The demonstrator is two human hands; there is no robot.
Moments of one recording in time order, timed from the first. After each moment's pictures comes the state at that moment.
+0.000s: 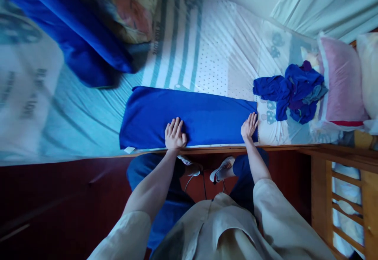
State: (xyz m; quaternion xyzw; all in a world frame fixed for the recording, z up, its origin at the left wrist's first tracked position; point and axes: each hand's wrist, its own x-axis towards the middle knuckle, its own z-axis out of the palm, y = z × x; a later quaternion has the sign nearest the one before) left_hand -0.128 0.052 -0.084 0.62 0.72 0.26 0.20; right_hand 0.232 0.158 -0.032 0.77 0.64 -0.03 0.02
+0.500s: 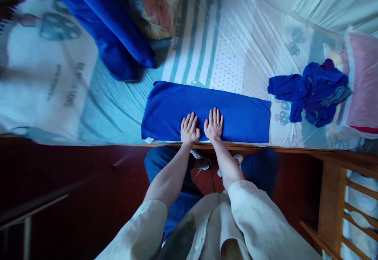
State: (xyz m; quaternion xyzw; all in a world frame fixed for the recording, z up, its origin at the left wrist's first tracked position) left_hand -0.126 0.052 -0.085 0.62 0.71 0.26 0.20; right_hand -0.001 0.106 -0.051 0.62 0.75 -0.21 -0.09
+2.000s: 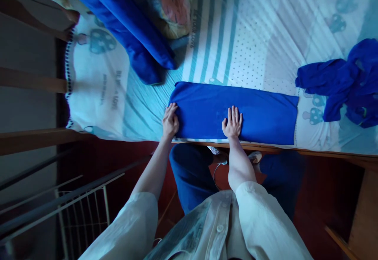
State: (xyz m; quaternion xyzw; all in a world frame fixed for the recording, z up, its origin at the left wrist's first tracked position) left_hand -0.308 0.065 -0.070 0.58 0.73 0.32 0.21; right_hand 0.003 0.107 -0.068 0.62 0.77 -0.13 -0.10
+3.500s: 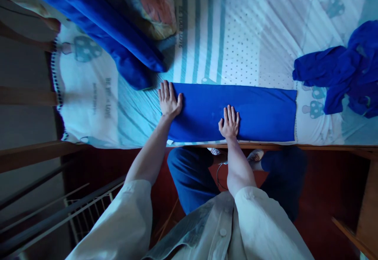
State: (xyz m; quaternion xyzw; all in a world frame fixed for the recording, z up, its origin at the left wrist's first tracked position) left_hand -0.298 0.178 -0.065 0.58 0.75 0.24 0.21; right_hand 0.001 0.106 -0.064 0.63 0.76 -0.15 -0.09
